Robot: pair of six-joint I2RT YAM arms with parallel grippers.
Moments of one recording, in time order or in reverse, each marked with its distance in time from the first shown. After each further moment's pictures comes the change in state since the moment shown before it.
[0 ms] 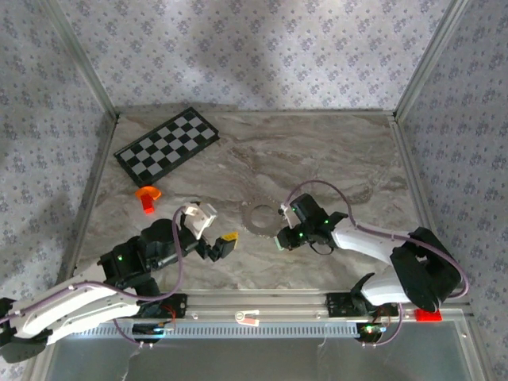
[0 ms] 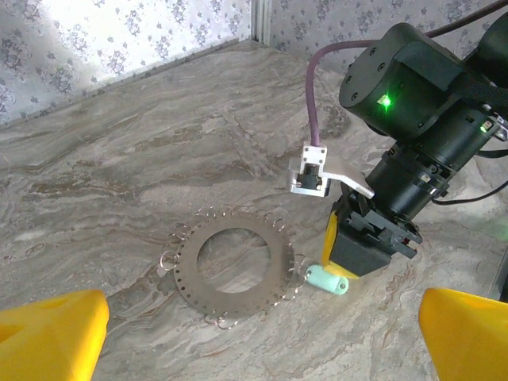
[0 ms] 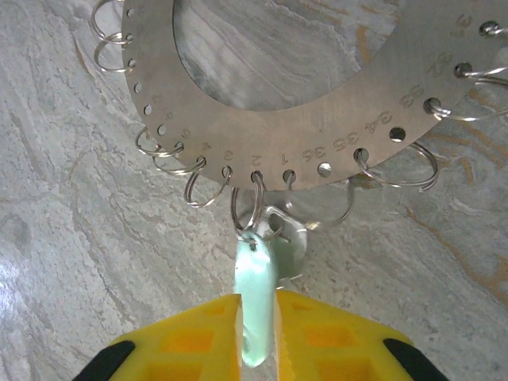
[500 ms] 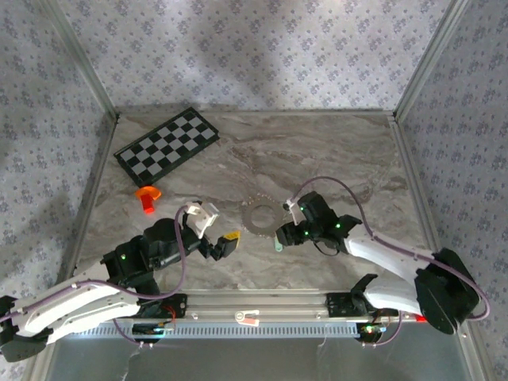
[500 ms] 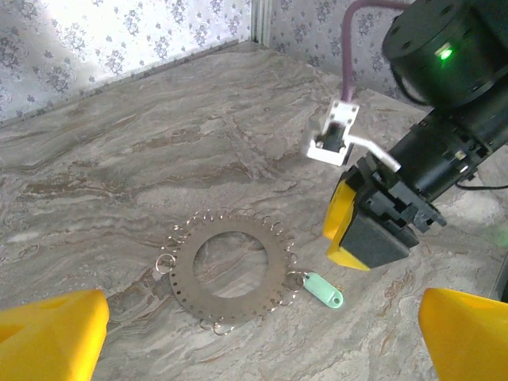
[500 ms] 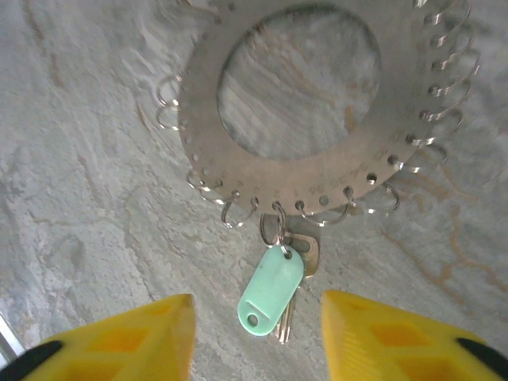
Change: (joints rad) left arm 0.000 0.006 -0.008 0.030 0.000 -0.012; right arm -0.002 -0.197 -0.011 -0.031 0.047 0.002
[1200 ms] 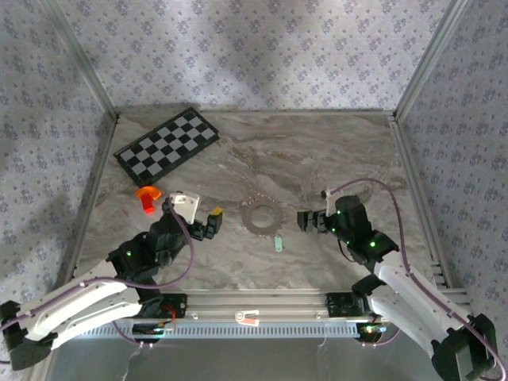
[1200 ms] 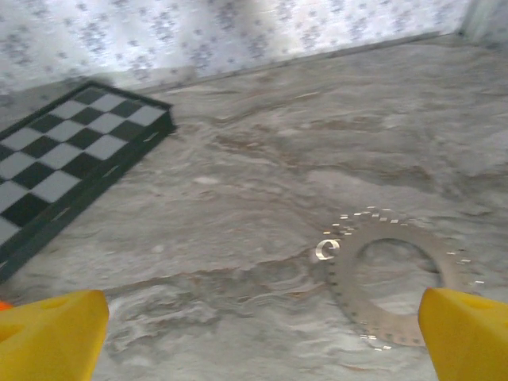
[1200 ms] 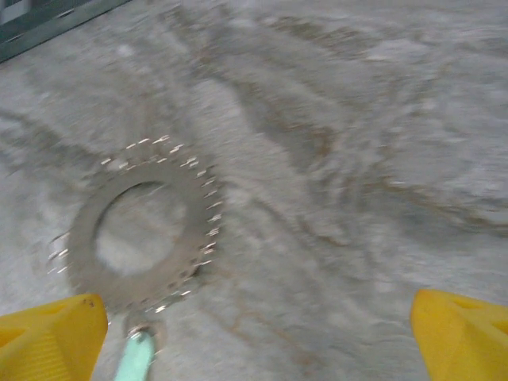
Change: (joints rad) left arm 0.123 0.039 -0.039 -0.030 -0.375 -0.097; right arm -0.226 -0.394 -0.119 0.014 0.245 -0.024
